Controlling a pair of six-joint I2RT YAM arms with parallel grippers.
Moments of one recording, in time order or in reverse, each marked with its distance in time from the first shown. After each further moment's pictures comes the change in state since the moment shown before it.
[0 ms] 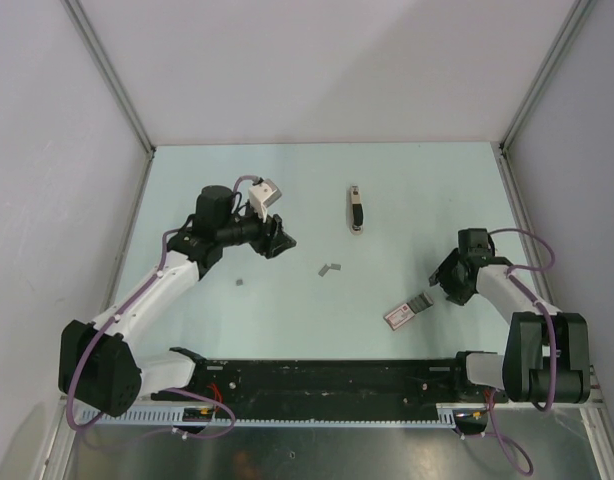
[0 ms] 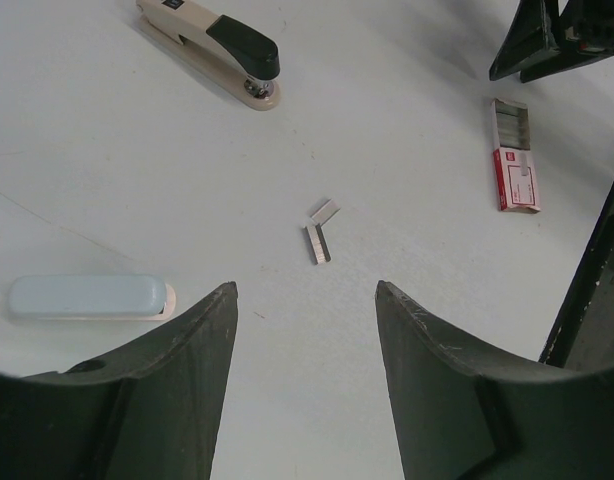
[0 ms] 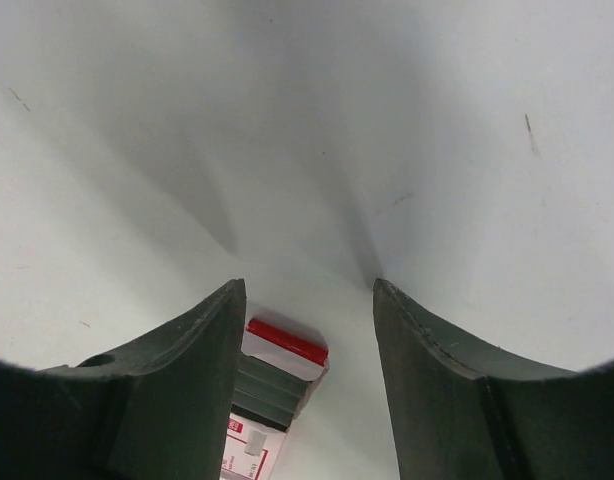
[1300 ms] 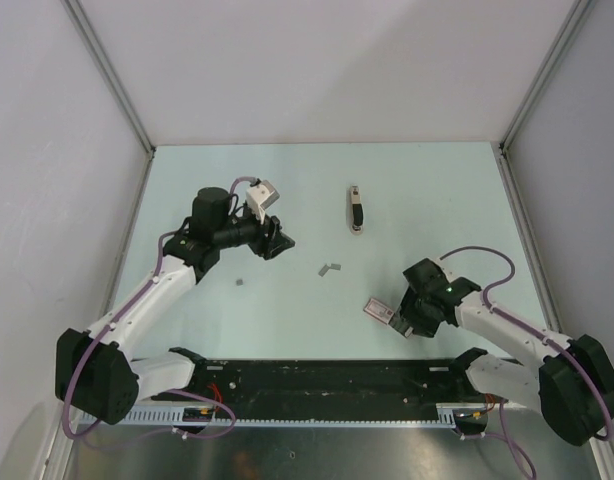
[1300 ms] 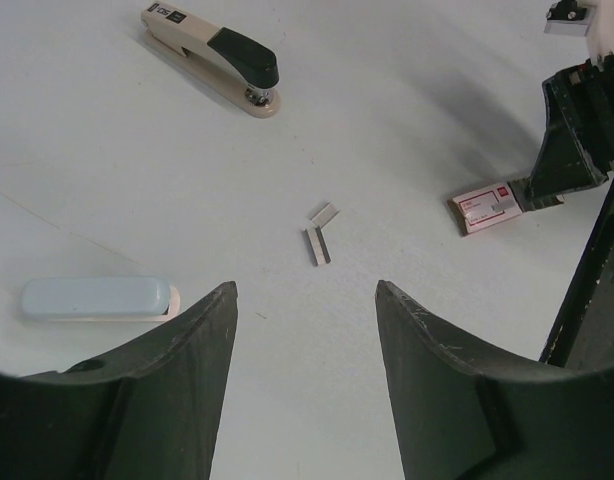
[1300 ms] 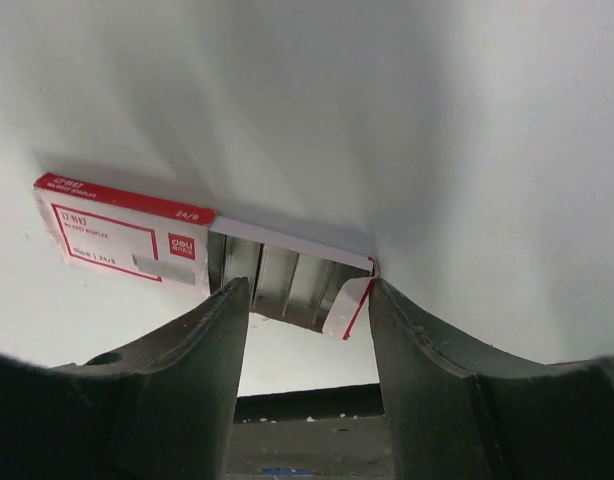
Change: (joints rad) left arm 0.000 -0.041 -0.012 -0.001 0.000 0.010; right arm 0.553 -0.203 -0.100 -0.204 0.040 0.304
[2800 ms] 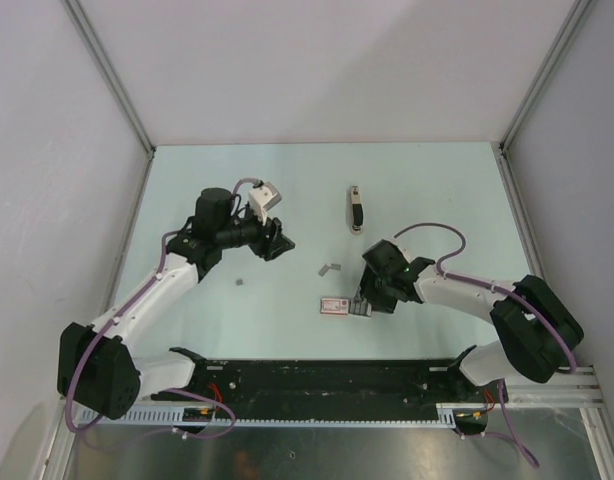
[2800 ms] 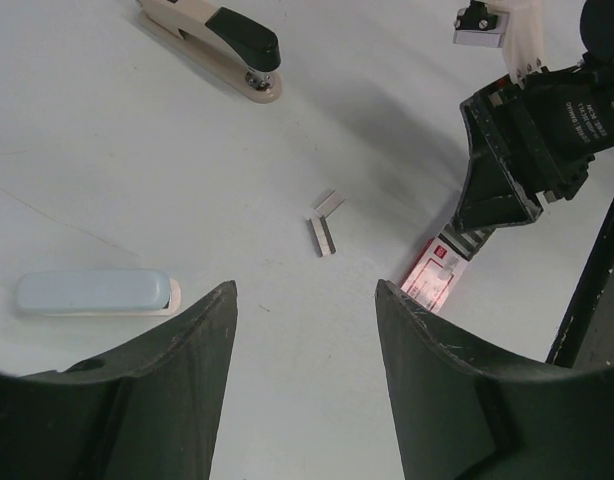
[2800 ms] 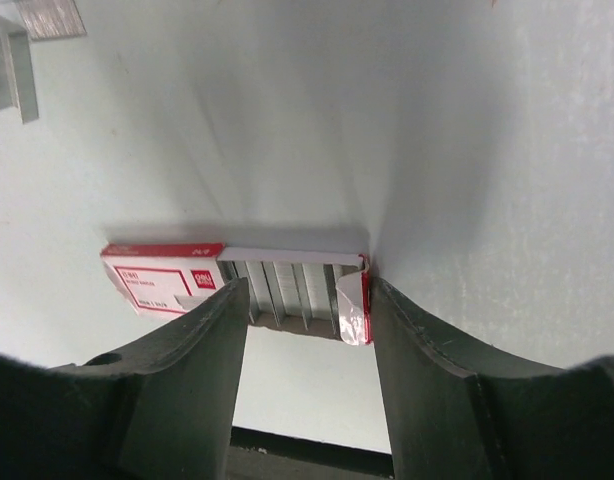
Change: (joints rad) left arm 0.000 0.024 -0.005 -0.003 -0.001 0.027; right arm 0.182 0.375 0.216 0.293 -0.035 0.031
